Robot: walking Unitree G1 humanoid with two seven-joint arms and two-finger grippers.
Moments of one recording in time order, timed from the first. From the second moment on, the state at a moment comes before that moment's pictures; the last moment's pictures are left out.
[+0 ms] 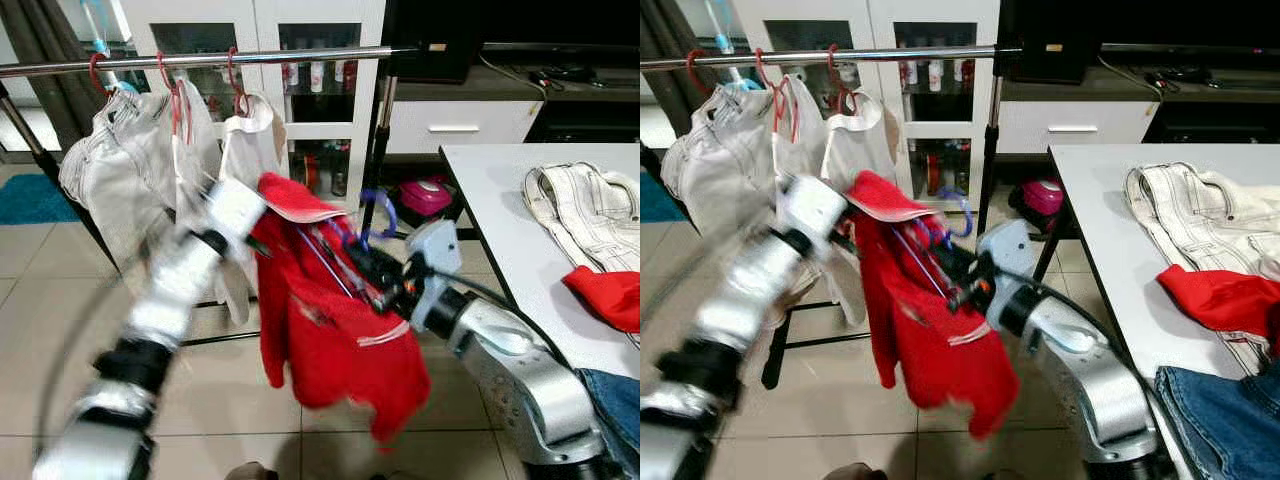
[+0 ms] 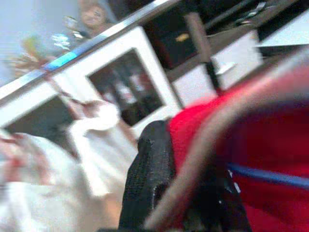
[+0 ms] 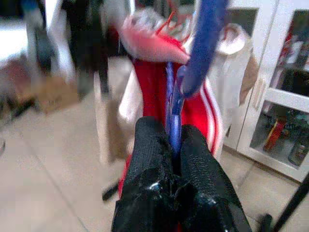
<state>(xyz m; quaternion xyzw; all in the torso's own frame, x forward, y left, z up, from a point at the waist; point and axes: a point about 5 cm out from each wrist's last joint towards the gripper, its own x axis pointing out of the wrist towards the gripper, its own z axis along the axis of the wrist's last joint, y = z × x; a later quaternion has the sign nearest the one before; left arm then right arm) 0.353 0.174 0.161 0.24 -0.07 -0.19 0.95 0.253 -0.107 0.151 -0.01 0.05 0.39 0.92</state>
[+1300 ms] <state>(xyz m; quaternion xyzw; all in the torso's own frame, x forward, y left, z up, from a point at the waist) 0.294 0.146 0.113 0.09 0.12 -0.44 0.89 0.279 -0.126 0.180 0.15 -0.06 0.22 0.96</state>
